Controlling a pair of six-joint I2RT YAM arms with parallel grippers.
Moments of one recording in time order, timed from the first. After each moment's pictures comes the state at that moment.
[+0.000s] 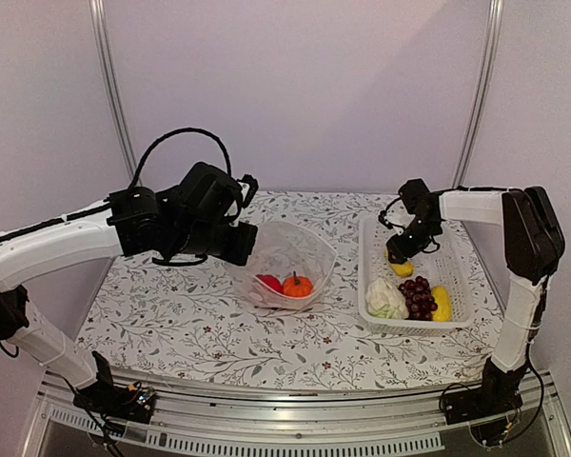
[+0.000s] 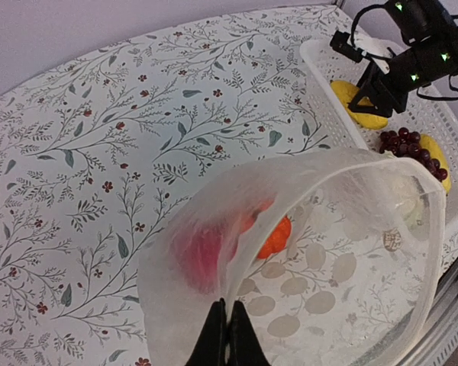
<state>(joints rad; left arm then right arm) -1.00 1.44 1.33 -0.66 -0.34 -0.43 0.30 1.94 1.37 -0.62 -0.01 -0.26</state>
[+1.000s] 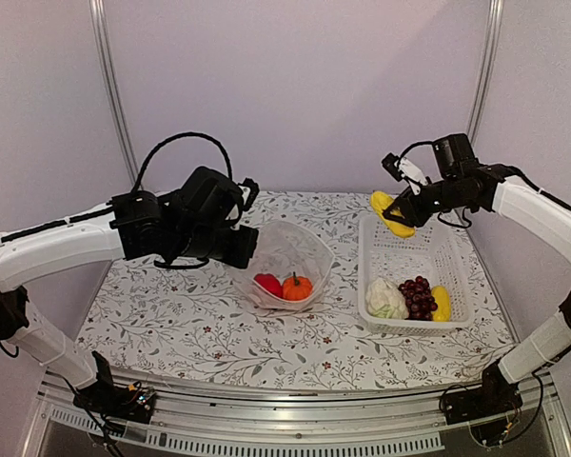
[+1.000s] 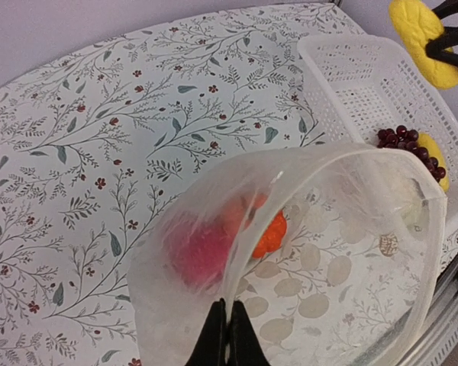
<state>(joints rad) -1.00 1.44 1.30 -0.64 -0.32 -0.44 0.36 1.48 1.33 -0.62 -0.31 -0.35</state>
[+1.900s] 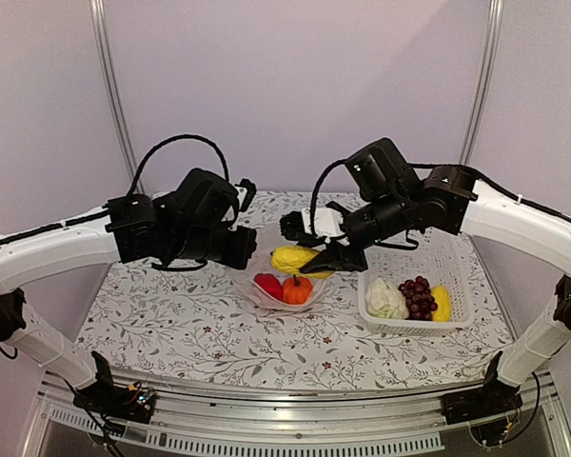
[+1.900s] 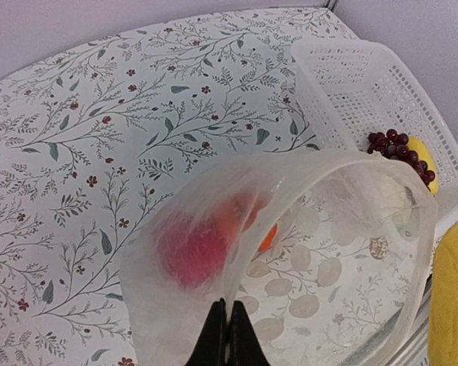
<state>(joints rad) -1.00 1.42 1.27 -0.61 -0.30 -0.47 0.96 1.54 1.52 -0.72 -0.36 -0.75</state>
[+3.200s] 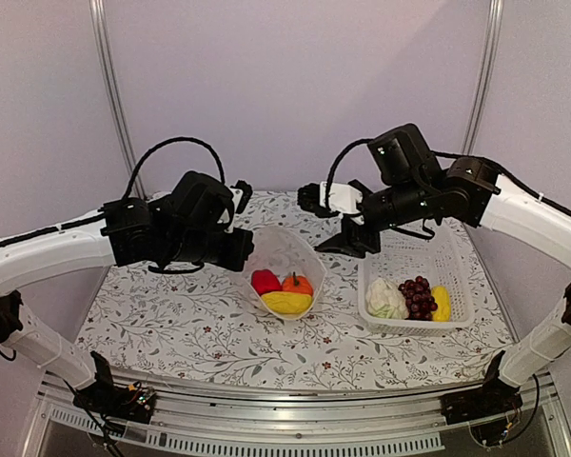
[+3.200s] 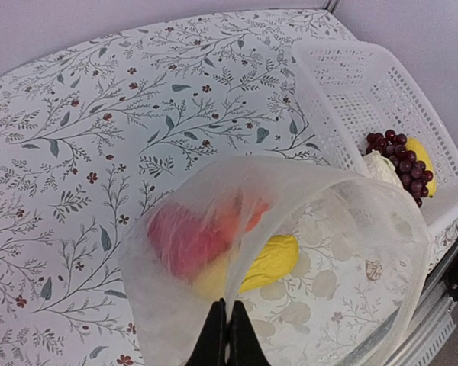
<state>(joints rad) -1.00 1.38 1.24 -0.59 -0.30 -0.48 0.95 1.50 1.54 -0.71 -0.20 -0.70</state>
